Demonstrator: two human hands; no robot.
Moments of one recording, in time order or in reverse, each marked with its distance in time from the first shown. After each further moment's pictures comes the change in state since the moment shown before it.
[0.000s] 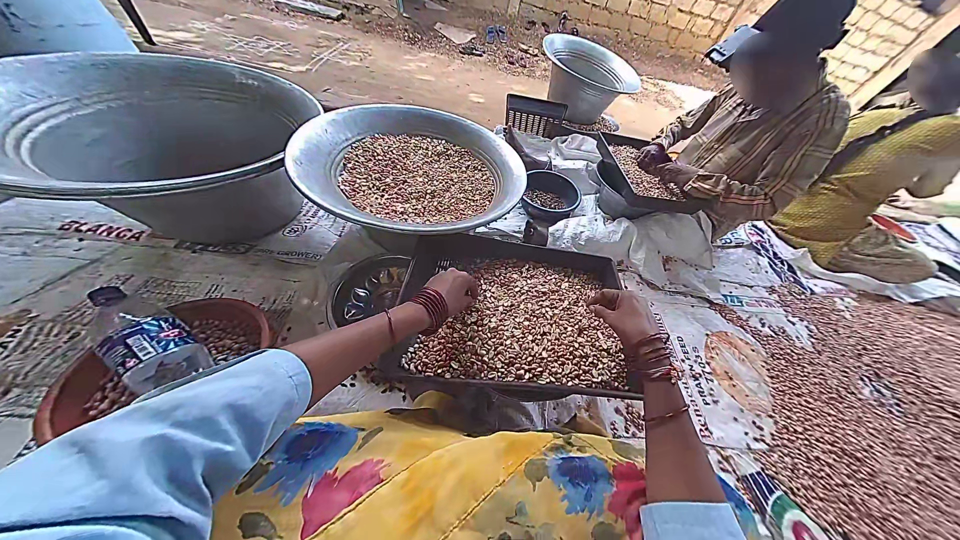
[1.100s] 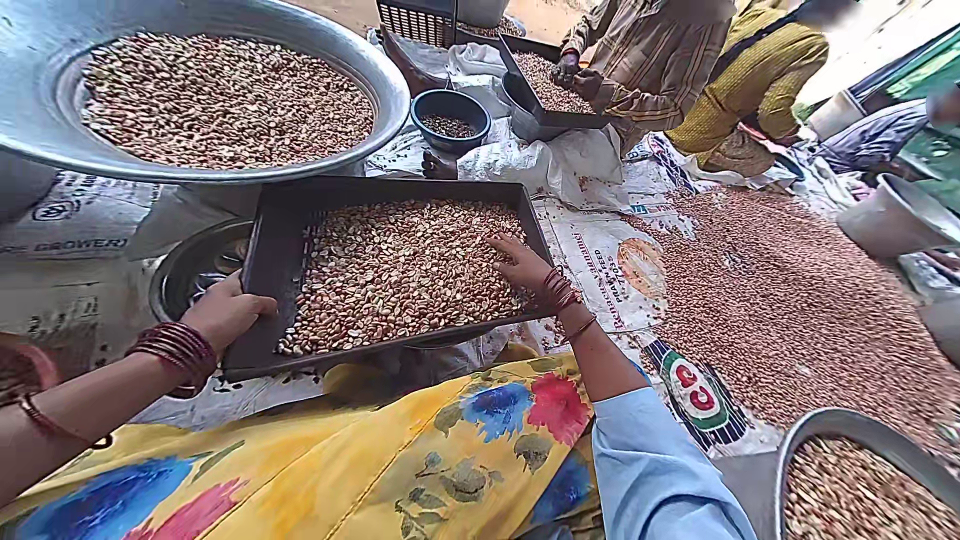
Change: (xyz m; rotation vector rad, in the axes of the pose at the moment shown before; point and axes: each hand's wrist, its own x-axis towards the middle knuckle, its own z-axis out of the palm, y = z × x) left_hand -0.082 -0.062 0.043 -0.774 0.297 -0.519; right_hand -0.012 0.043 0.050 0.164 -0.124 -0.211
